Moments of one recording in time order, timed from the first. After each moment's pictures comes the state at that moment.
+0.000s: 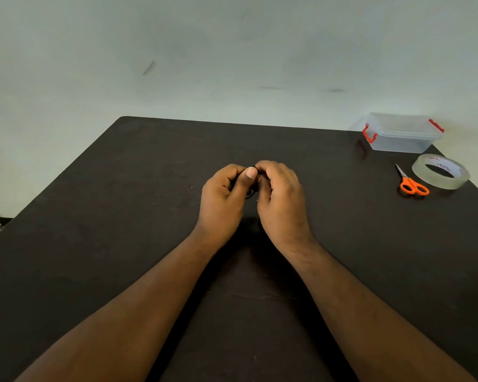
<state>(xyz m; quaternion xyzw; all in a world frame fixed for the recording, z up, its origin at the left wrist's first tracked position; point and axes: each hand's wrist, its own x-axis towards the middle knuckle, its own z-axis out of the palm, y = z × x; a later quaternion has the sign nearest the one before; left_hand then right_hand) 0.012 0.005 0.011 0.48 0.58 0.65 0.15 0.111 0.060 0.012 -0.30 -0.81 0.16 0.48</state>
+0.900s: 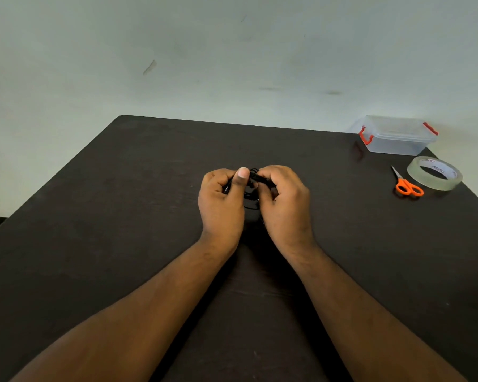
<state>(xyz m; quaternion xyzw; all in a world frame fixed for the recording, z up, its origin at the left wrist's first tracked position) 0.026 0.004 0.004 0.34 0.61 0.70 0.13 0.116 0.057 0.009 -0.29 -0.78 0.17 0.52</state>
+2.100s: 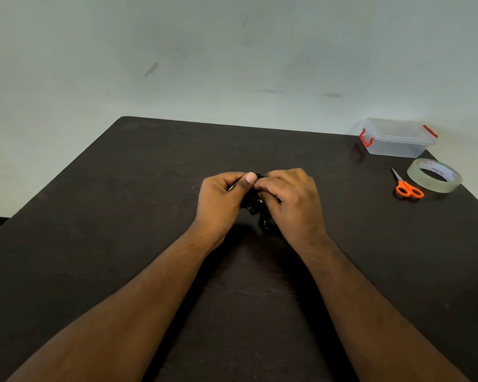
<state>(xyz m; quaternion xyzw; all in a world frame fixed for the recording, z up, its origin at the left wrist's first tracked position) 0.010 -0.001 0.015 0.41 0.56 0.67 0.28 0.132 0.077 0.006 -0.22 -0.85 -0.01 0.47</state>
